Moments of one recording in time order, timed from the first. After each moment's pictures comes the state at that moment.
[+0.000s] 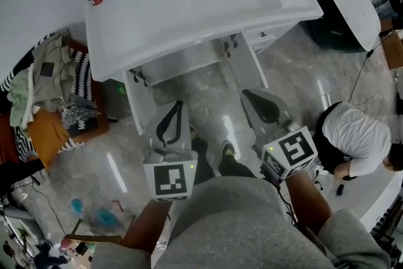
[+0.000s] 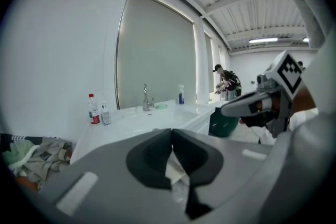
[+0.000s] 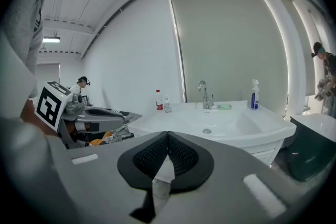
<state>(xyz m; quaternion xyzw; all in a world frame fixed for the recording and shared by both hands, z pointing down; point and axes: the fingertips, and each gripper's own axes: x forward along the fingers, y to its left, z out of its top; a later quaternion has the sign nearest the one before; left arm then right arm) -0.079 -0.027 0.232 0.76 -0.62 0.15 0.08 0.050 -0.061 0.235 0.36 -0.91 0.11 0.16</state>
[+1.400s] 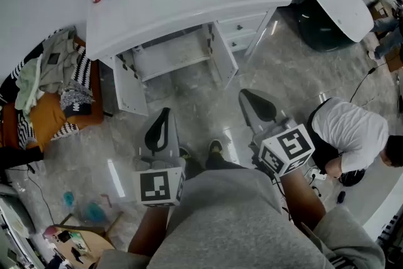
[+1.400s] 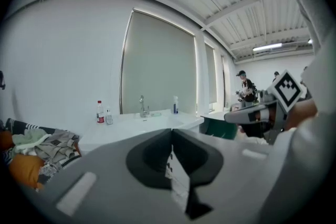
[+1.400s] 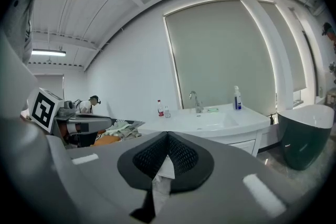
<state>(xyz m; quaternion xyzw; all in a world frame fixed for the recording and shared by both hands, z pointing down) 0.050 0.117 0.190 0.74 -0.66 0.10 0.05 0.207 0.056 0.210 0.36 -0.92 0.12 0.09</state>
